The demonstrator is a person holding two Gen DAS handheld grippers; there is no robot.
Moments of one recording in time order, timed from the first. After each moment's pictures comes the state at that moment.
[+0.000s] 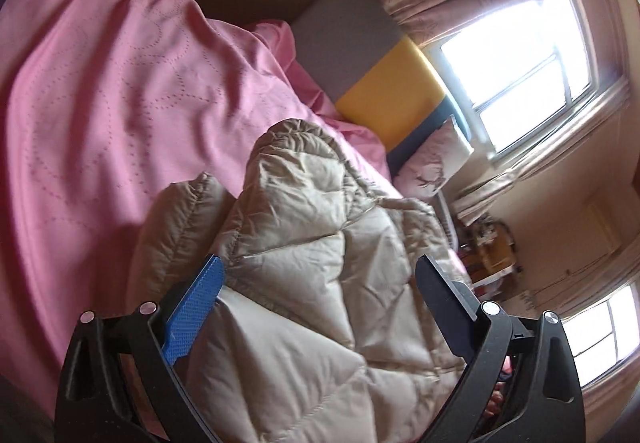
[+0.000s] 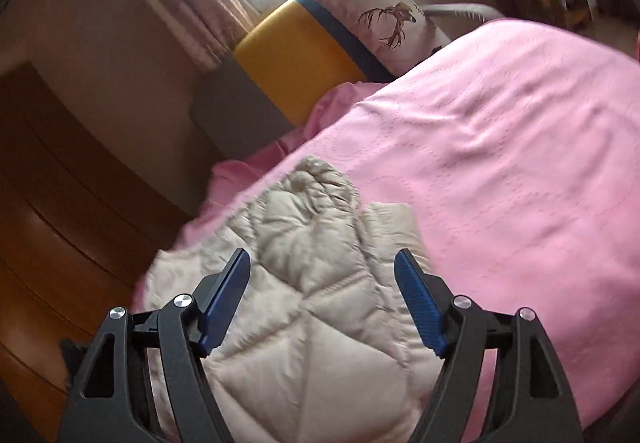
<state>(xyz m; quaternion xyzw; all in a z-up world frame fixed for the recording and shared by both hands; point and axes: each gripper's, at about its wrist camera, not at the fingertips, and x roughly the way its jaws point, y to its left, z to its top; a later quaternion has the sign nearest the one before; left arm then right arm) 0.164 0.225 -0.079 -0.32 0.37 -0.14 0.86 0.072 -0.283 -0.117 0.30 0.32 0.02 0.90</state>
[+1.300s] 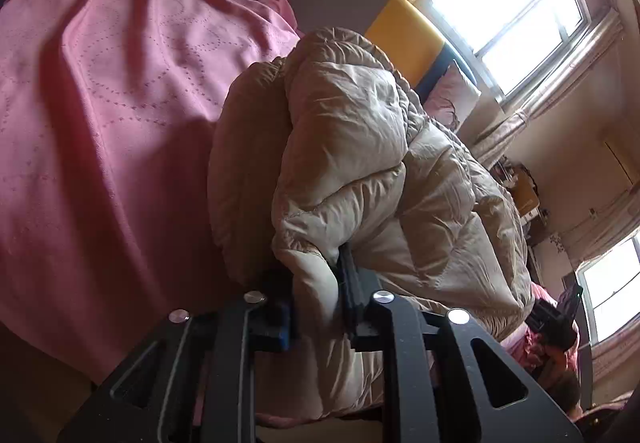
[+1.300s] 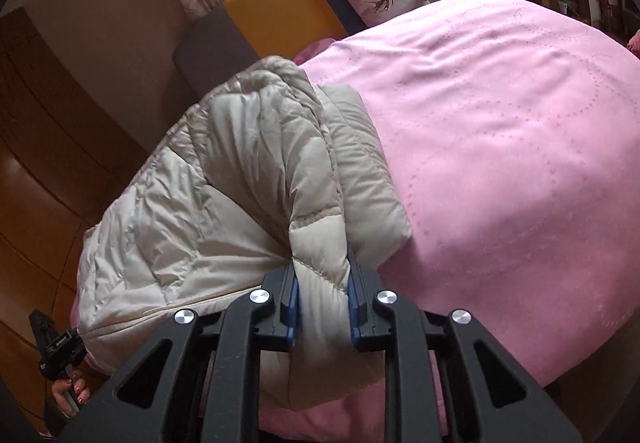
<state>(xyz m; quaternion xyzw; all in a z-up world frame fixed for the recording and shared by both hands) 0.078 0.226 -0.125 -0.24 0.40 -0.16 0.87 0.041 -0.264 -0.174 0.29 0.37 0.01 0.88</state>
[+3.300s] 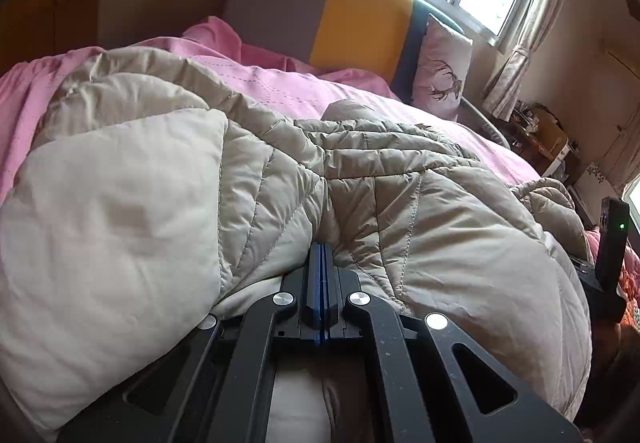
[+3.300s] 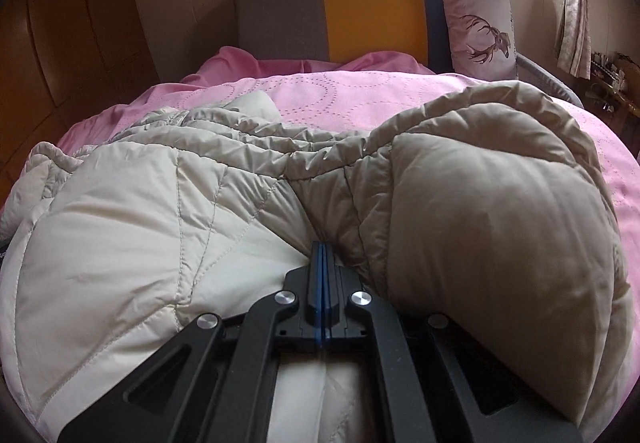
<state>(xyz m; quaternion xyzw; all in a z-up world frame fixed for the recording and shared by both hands) 0.200 0.105 -0.133 -0.08 0.39 -0.17 0.90 0.210 -0.148 -0.182 0.07 0.39 0.05 0.92</state>
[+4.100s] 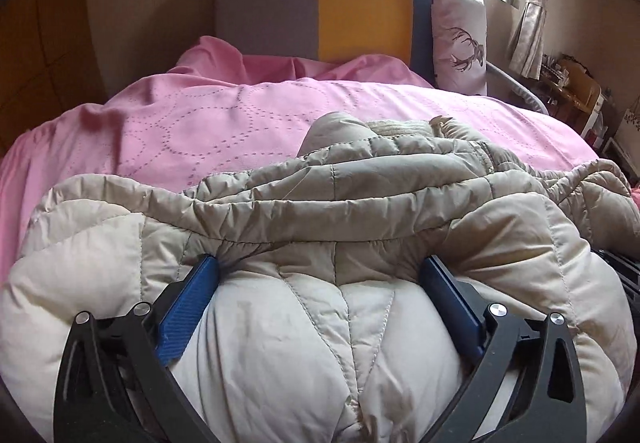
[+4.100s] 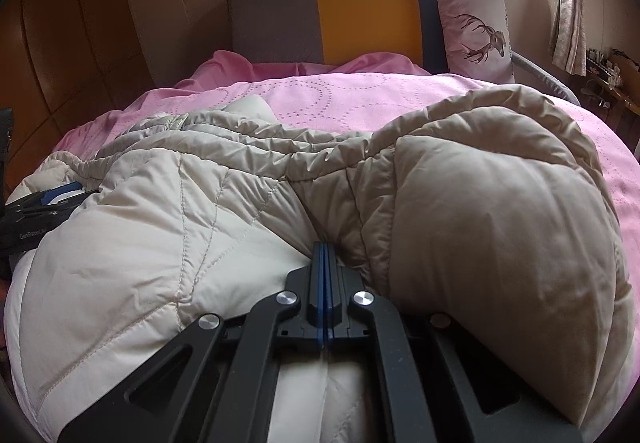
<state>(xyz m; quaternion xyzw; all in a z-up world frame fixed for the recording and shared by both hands) 0.243 0.046 -0.130 0.04 0.39 -0.12 0.91 0.205 -0.147 -0.184 0.07 0.37 0.04 0.92</state>
